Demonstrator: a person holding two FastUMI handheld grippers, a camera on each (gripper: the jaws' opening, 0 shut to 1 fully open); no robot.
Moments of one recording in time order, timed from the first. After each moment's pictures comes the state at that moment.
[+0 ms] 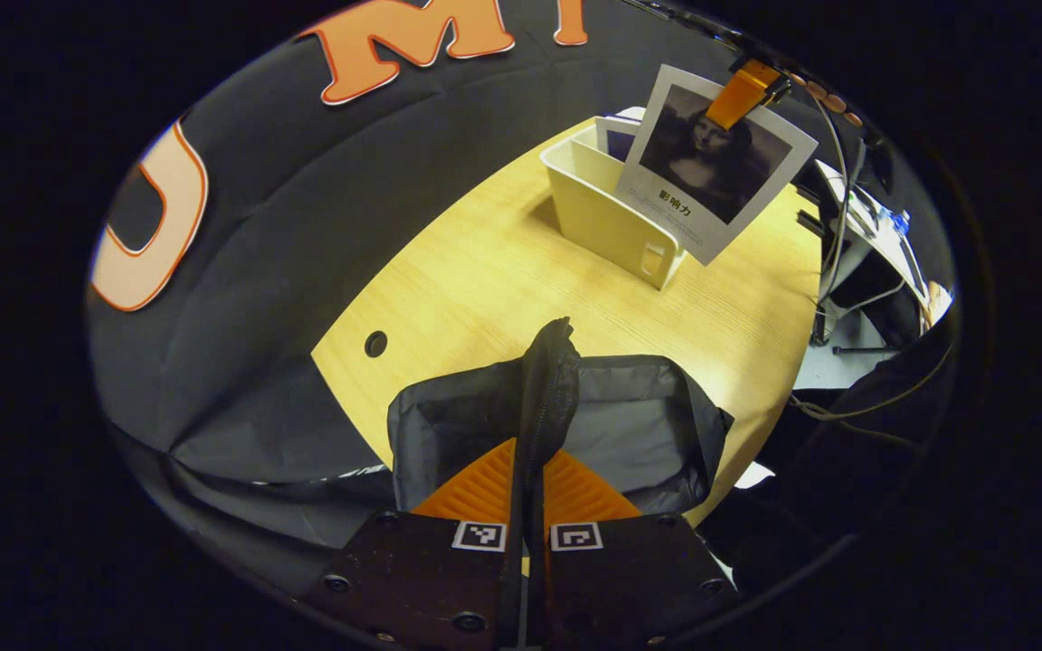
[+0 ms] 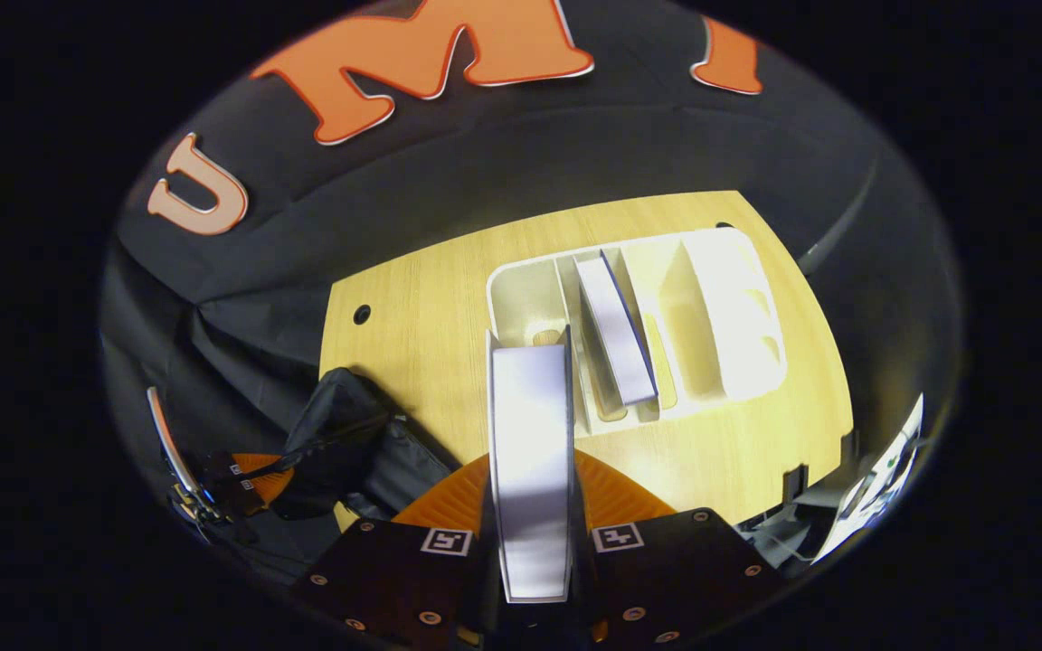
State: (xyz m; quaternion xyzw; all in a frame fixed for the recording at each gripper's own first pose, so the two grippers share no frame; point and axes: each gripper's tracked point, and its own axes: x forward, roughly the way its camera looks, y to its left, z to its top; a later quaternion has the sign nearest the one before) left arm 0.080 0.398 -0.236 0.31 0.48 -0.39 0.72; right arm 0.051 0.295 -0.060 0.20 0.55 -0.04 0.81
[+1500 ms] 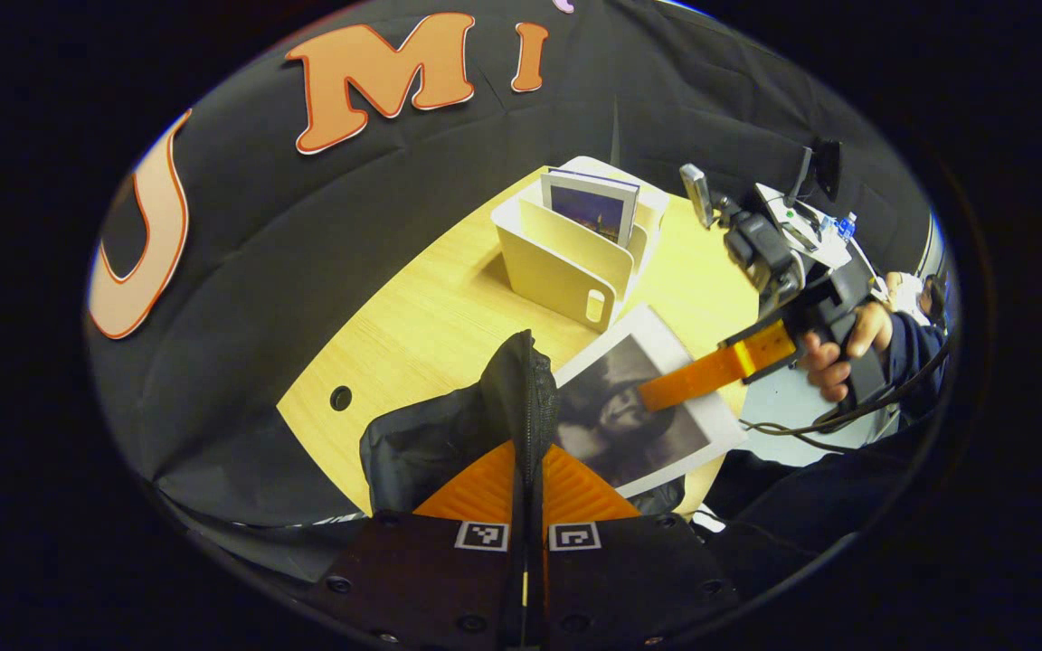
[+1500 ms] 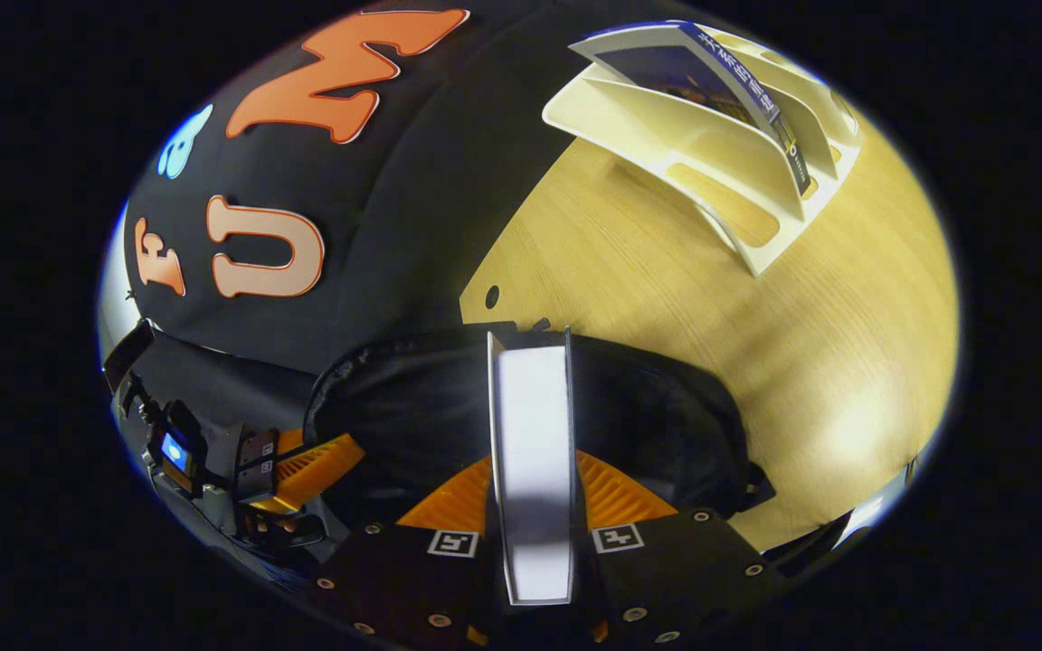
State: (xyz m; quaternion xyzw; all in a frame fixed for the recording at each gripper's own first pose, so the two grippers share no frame) left arm 0.066 0.373 -0.201 0.24 0.42 -0.47 0.74; right arm 0.002 0.538 -0.182 0.52 0.43 0.08 0.74
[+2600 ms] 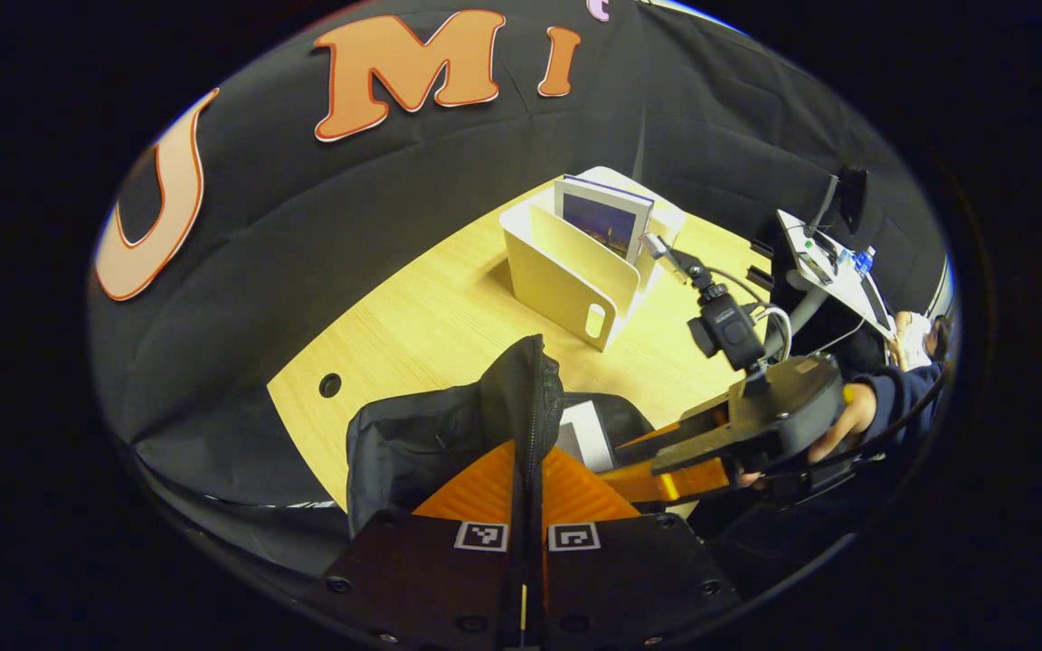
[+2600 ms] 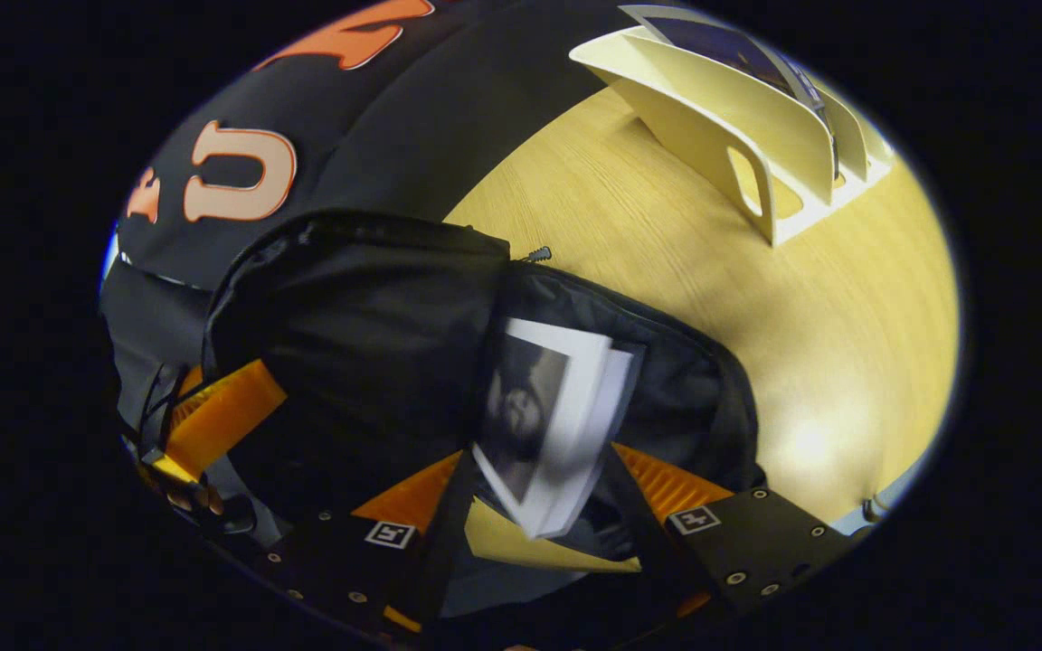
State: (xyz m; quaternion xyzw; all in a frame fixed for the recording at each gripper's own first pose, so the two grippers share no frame) left arm 0.054 0.349 -0.213 0.20 0.44 -0.43 0.76; right arm -0.027 0.547 -0.217 0.40 0.52 0.10 0.75
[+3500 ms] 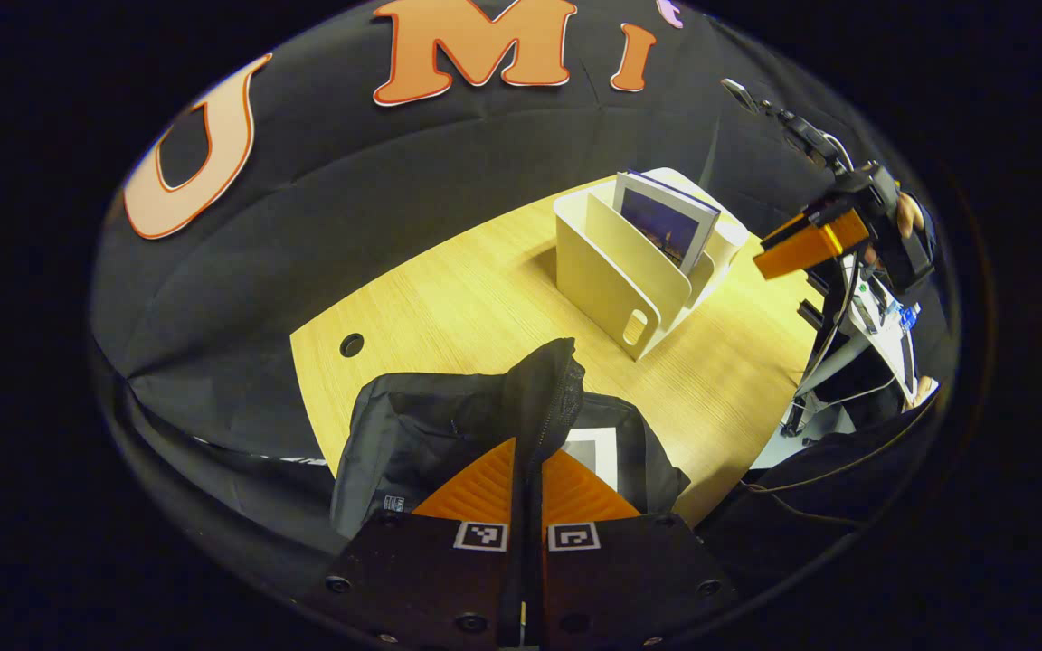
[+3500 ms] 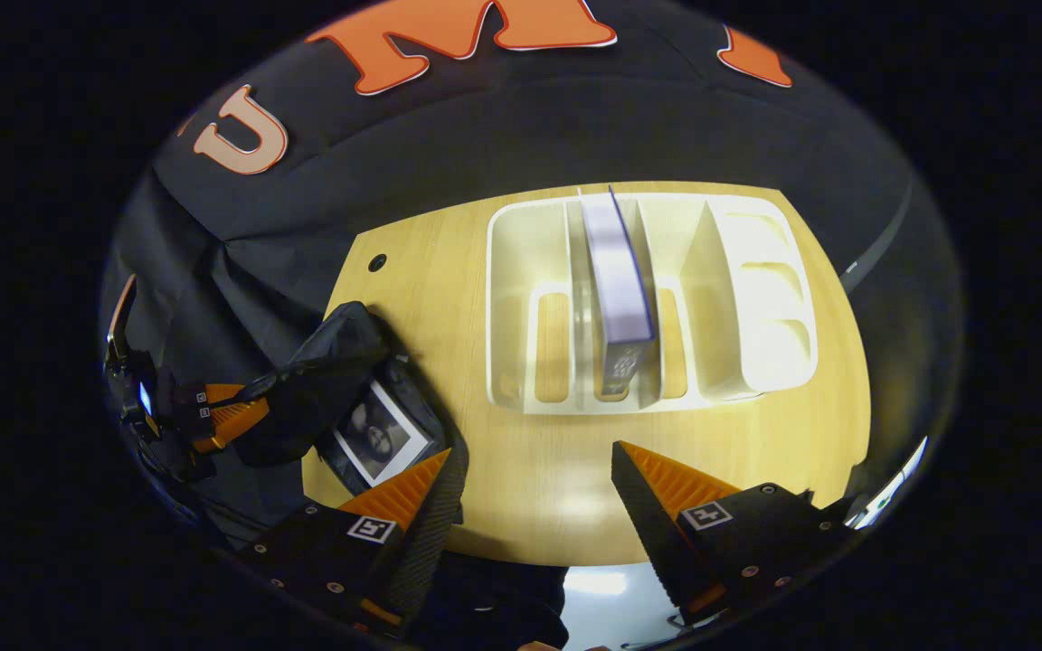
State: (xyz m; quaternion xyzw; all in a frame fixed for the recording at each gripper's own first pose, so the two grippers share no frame) left arm 0.060 0.347 -0.232 0.17 0.49 -0.33 0.79; right arm 0.038 0.259 -0.130 0.12 0.56 0.07 0.82
